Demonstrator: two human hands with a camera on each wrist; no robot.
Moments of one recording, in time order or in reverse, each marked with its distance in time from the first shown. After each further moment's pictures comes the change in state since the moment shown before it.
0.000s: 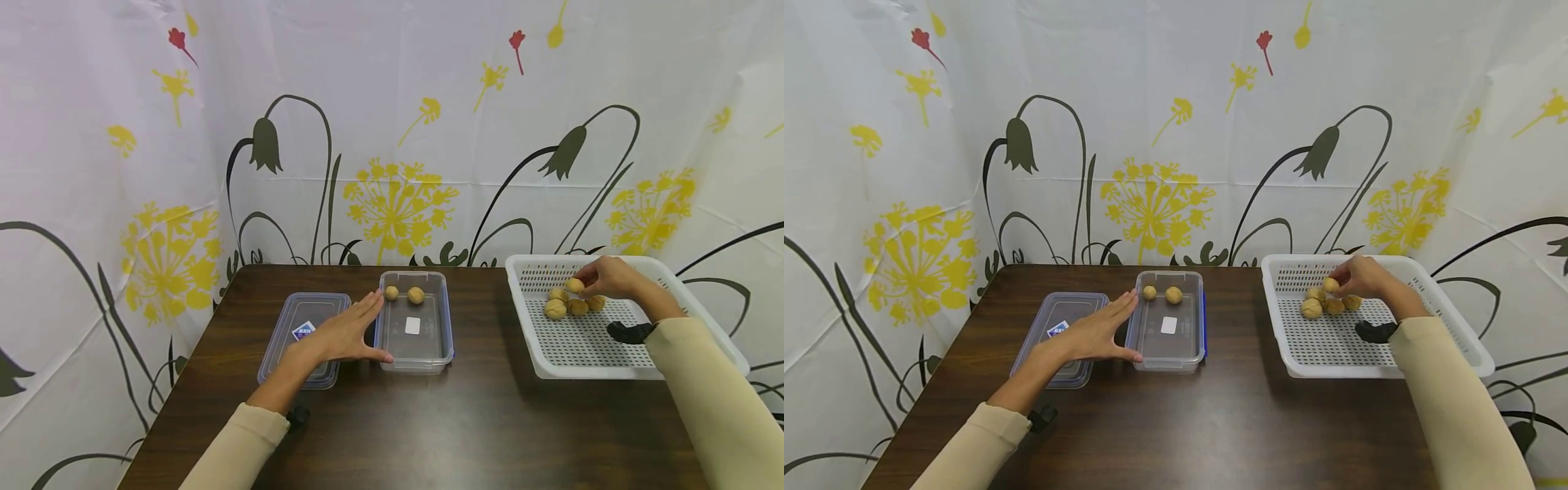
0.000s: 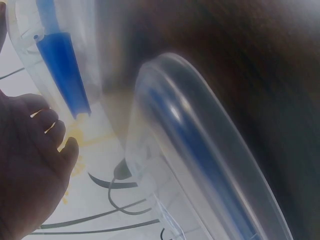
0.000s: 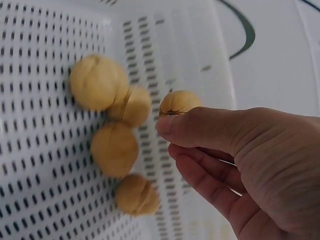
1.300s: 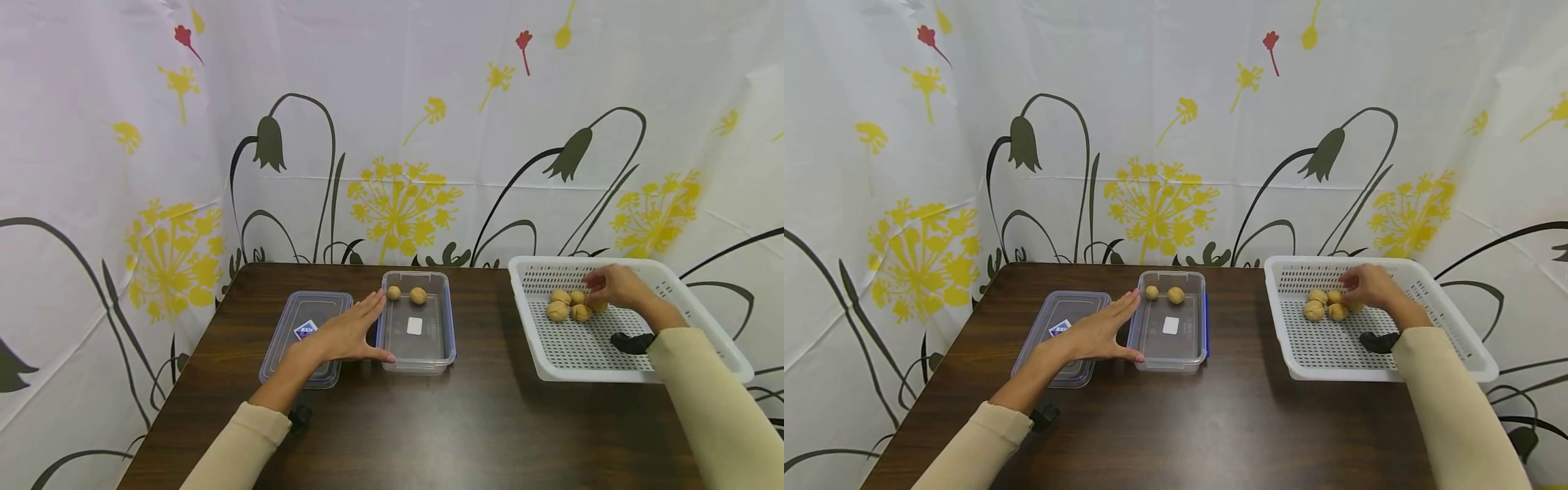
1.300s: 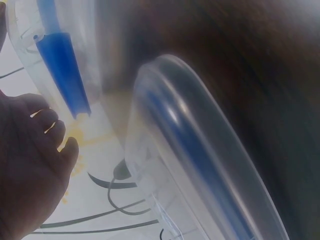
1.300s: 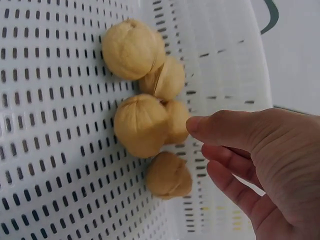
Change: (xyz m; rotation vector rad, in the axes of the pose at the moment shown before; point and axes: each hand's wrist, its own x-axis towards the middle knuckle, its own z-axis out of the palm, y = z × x) left_hand -0.001 0.000 0.000 0.003 0.003 -0.002; right_hand -0.005 0.019 0.019 -0.020 0.124 0.039
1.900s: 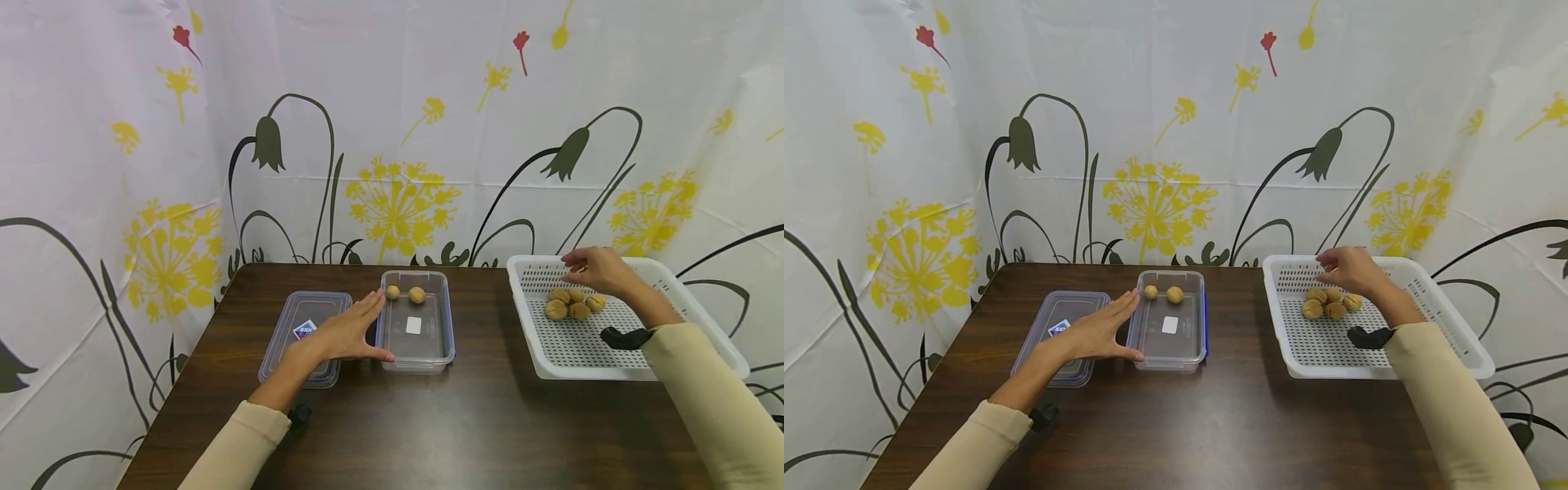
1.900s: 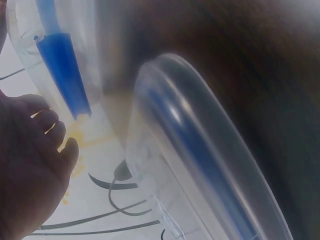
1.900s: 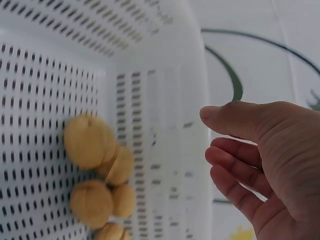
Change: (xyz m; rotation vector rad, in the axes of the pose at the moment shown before) left_hand 0.001 -0.001 0.000 0.001 -0.005 -0.003; right_hand 0.011 -0.062 -0.018 -0.058 0.095 -0.092
